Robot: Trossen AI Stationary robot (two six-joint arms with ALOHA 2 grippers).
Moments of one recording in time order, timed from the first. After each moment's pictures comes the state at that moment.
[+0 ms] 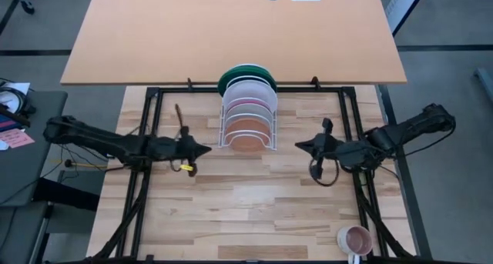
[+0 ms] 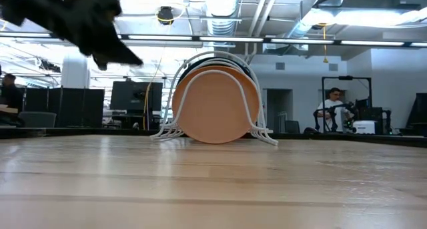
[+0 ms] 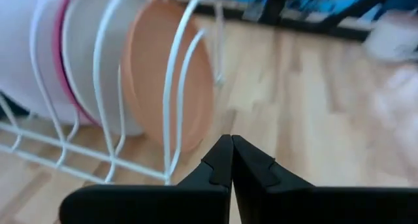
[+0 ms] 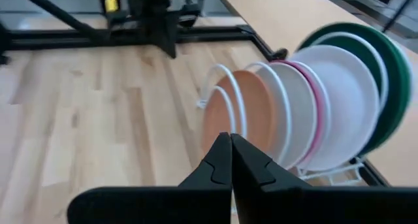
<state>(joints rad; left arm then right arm) -0.16 0.76 0.38 0.04 -0.41 -0.20 0.46 0.98 0.97 -0.53 0.70 0.25</state>
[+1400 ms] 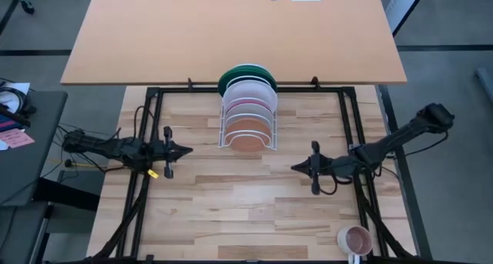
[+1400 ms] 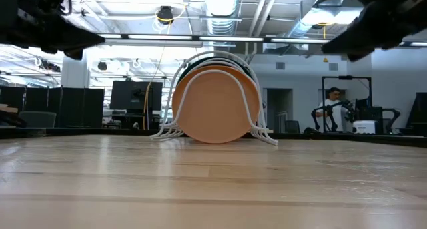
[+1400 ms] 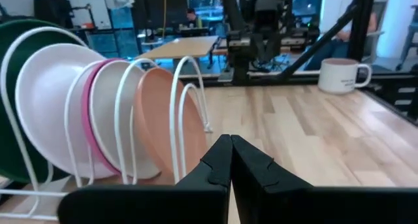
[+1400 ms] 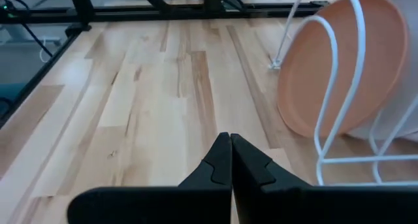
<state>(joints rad) -0.22 0.02 0.08 -0.06 -0.39 0.08 0.42 0.94 0.33 0.21 0.49 0.23</state>
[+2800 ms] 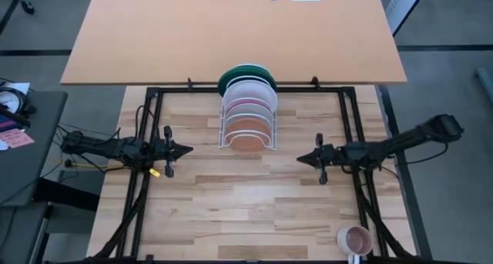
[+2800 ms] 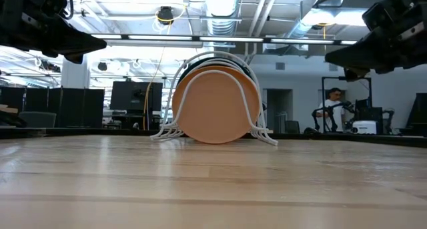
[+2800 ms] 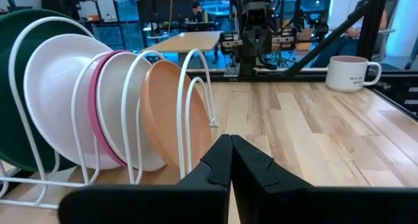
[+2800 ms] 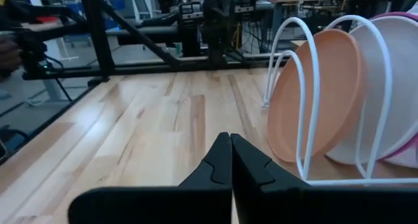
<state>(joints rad) -0.20 0.02 0.08 -0.09 -0.39 0.05 0.20 0.67 0.01 0.59 0.21 0.08</state>
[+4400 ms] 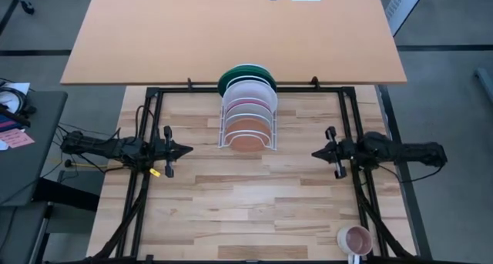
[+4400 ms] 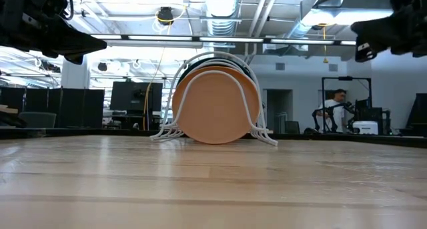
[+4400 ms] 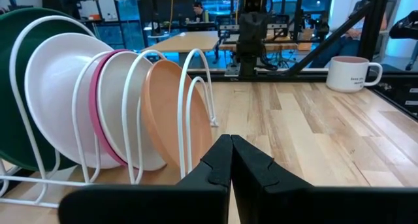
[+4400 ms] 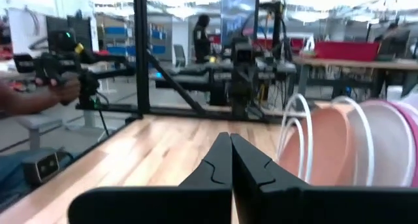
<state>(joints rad) -0.20 0.02 0.08 -0.10 -0.39 0.05 -0.03 0.00 0.00 0.06 -0.11 0.00</state>
